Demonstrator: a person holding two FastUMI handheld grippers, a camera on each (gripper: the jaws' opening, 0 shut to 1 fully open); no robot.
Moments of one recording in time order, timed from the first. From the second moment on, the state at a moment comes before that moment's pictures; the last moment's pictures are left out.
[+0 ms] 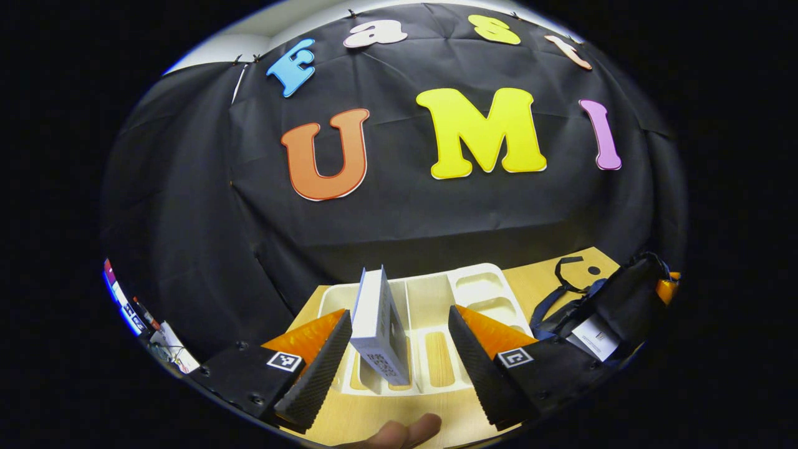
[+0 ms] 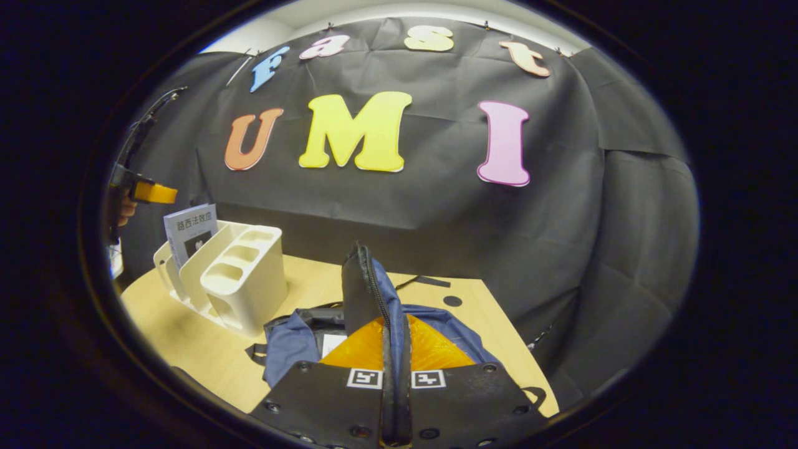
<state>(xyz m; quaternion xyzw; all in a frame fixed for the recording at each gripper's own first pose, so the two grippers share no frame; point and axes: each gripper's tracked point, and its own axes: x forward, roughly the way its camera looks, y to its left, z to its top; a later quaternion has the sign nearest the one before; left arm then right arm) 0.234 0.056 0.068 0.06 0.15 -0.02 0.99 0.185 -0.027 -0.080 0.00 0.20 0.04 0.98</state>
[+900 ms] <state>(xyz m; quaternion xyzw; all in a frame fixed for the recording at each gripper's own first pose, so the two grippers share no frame) 0.339 0.083 -0.023 0.05 0.40 -0.04 0.91 0.179 -0.028 -0.092 0.02 0.21 0.05 0.98</state>
